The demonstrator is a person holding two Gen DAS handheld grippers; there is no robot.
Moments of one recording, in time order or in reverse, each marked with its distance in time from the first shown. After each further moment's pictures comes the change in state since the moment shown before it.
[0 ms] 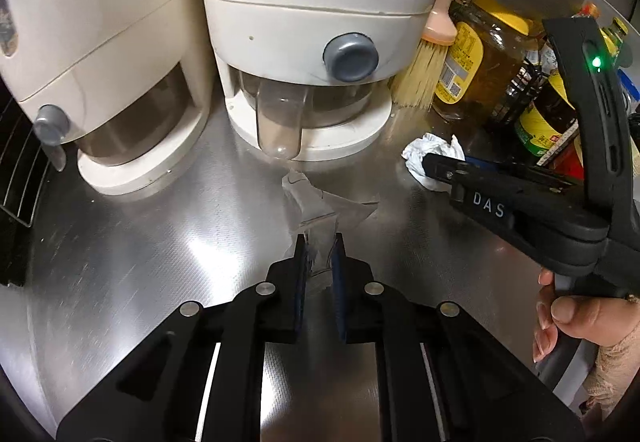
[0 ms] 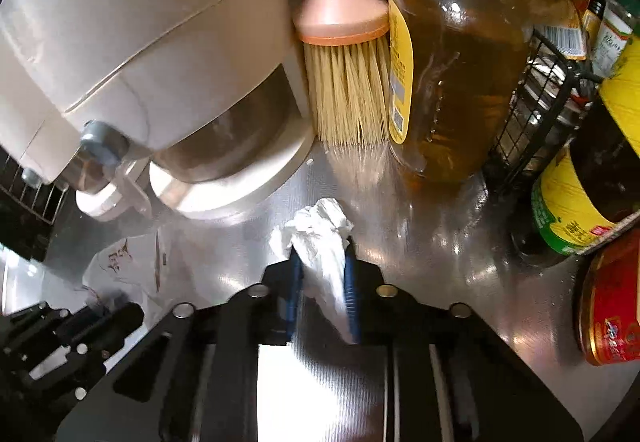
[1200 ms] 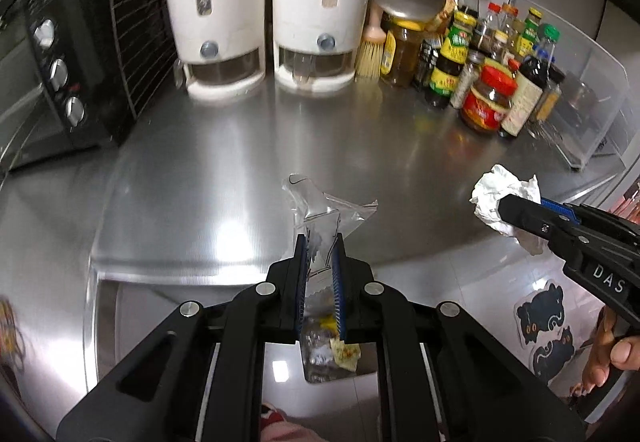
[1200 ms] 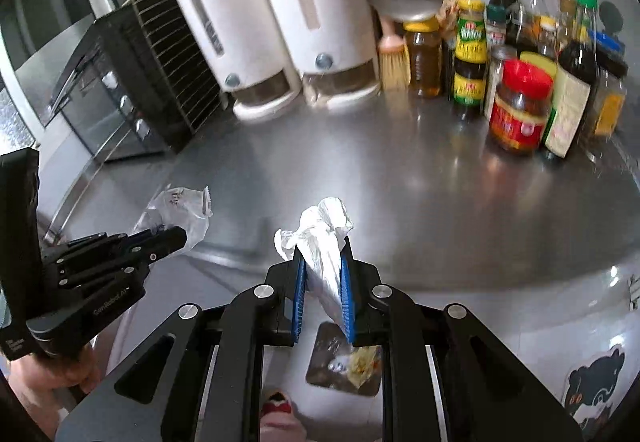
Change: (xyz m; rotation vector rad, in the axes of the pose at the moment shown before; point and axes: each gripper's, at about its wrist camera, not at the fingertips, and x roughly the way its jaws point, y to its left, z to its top) left arm -0.186 -0.027 -0.194 -0.041 -0.125 0.042; right arm -0.230 0.035 -0.214 -0.085 -0.119 0.167
